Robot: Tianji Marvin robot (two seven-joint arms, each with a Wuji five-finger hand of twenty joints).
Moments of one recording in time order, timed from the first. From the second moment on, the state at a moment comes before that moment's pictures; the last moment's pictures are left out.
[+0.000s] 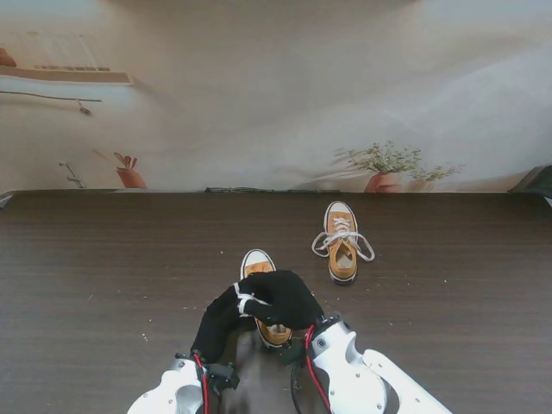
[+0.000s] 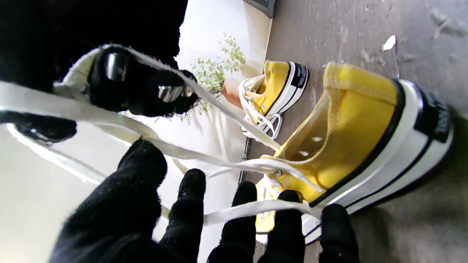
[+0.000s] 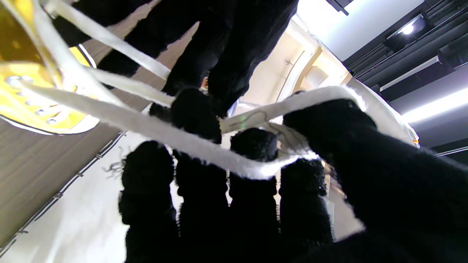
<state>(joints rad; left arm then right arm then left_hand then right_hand) 1.88 -1.22 -1.10 -1.69 -0.43 -0.22 0.17 -1.66 -1.20 0.88 -1.69 -0.44 -0.27 -0.34 0.78 -0.25 0.31 -0.04 0.53 -0.01 0.22 0.19 0.35 0.22 0.39 0.52 0.19 0.28 0.46 0.58 -0.10 0.36 0.72 0.80 0.54 -0.70 1.18 -0.29 0.94 -0.09 1.05 0.36 1.22 0.05 1.19 0.78 1.14 0.19 1.10 0.53 0.65 0.41 1.48 0.78</state>
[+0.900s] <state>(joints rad) 1.94 -1.28 -1.11 -1.83 -0.31 -0.09 0.40 -1.67 -1.20 0.87 -1.69 -0.44 -0.28 -0.34 0.97 -0.30 0.21 -0.06 0.63 -0.01 0.58 0.31 0.44 0.22 0.53 0.57 0.24 0.29 0.59 0.60 -0.06 0.33 0.95 0.72 0.54 -0.70 1.18 -0.29 0.94 -0.09 1.05 0.36 1.22 0.05 1.19 0.78 1.14 0.19 1.10 0.53 0.65 0.41 1.48 0.78</state>
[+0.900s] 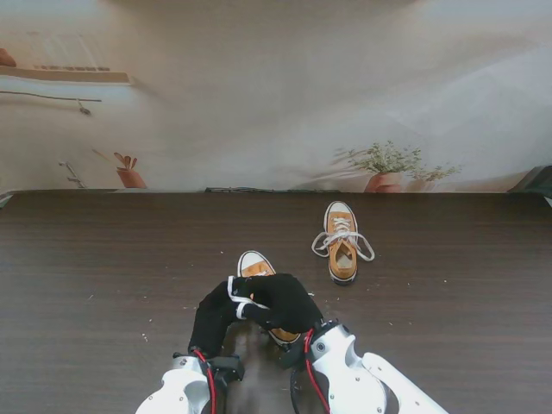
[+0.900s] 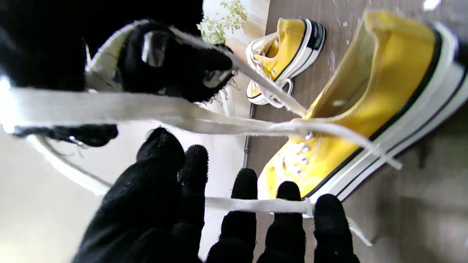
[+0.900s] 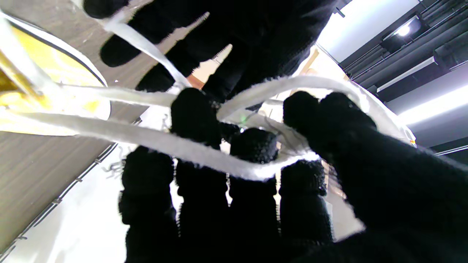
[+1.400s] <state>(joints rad) 1.85 -1.22 -1.14 -1.65 0.02 -0.25 0.28 -1.64 -1.20 0.85 -1.69 -0.44 -0.29 -0.34 1.10 -0.29 0.38 -0.03 0.61 -0.01 0.49 0.31 0.40 0.19 0.49 0.57 0.22 0.26 0.56 0.60 -0.08 0.33 0.90 0.71 0.54 -0.70 1.18 -0.29 0.94 -0.09 1.05 0.36 1.22 0.05 1.19 0.78 1.14 0.19 1.10 0.53 0.65 0.41 1.48 0.78</state>
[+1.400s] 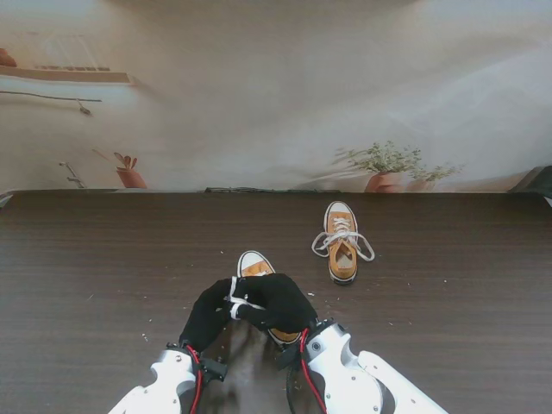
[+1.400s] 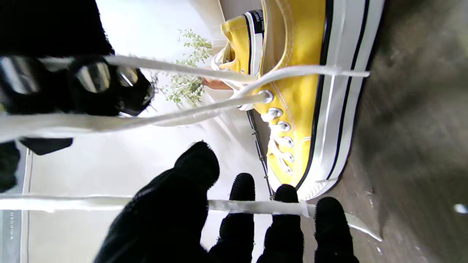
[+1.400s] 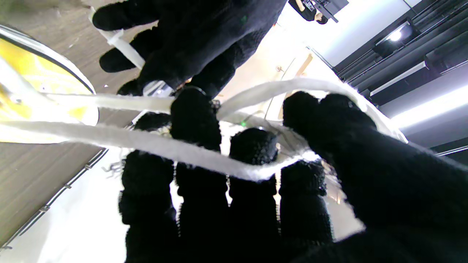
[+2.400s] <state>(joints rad) 1.72 -1.22 -1.04 -1.57 -0.05 -0.25 0.23 -1.67 -1.19 0.87 -1.70 -0.44 -0.29 -0.33 1.05 -0.38 0.46 -0.04 0.72 -0.11 0.52 0.31 0.43 0.18 0.50 0.57 0.22 0.25 0.56 0.60 -0.07 0.33 0.89 0.72 0.54 -0.70 1.18 -0.29 0.94 -0.09 1.05 0.36 1.22 0.05 1.19 0.78 1.14 0.19 1.10 0.53 0.65 0.41 1.48 0.78</state>
